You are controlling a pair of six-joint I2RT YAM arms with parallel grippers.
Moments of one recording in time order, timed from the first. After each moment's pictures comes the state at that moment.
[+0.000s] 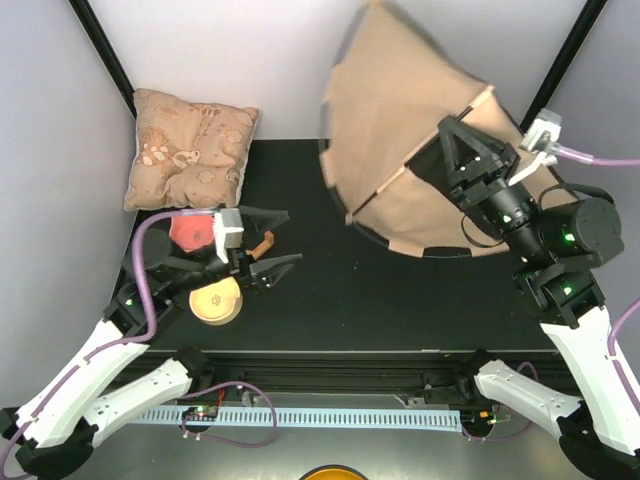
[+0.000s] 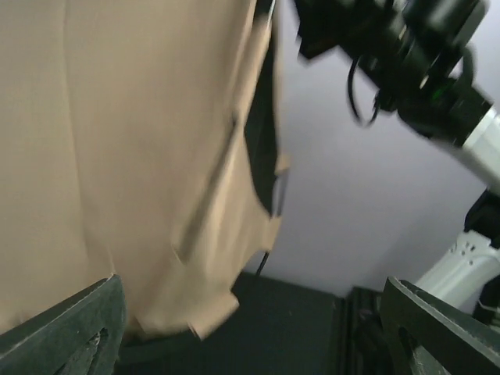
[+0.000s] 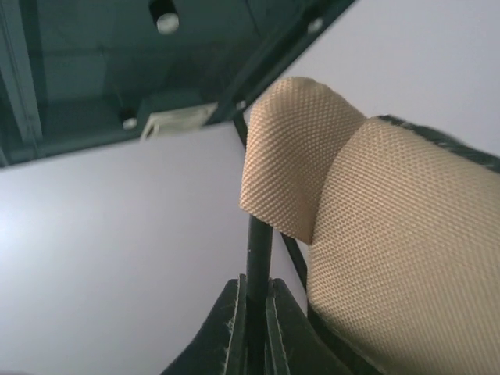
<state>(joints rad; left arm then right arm) -0.70 0.70 1.00 -0.11 0.54 -0.17 0.56 0.90 1.38 -0.02 -0.22 0.55</state>
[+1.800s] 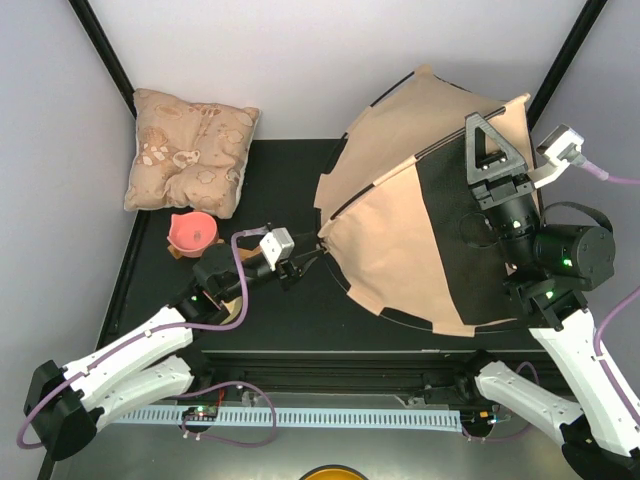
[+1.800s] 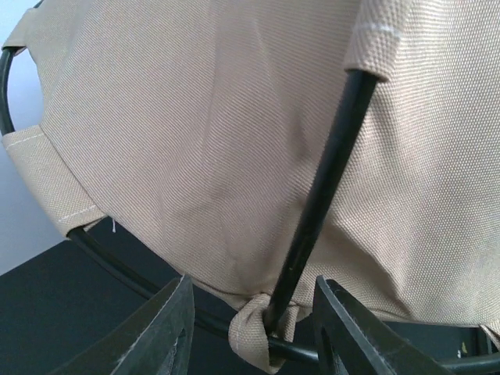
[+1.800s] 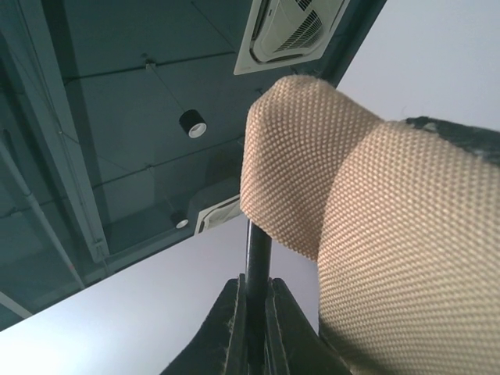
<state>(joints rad) -0.74 0.85 0.55 0.33 0.31 0.01 0.56 0.83 1.21 0.34 -0.07 0.89</state>
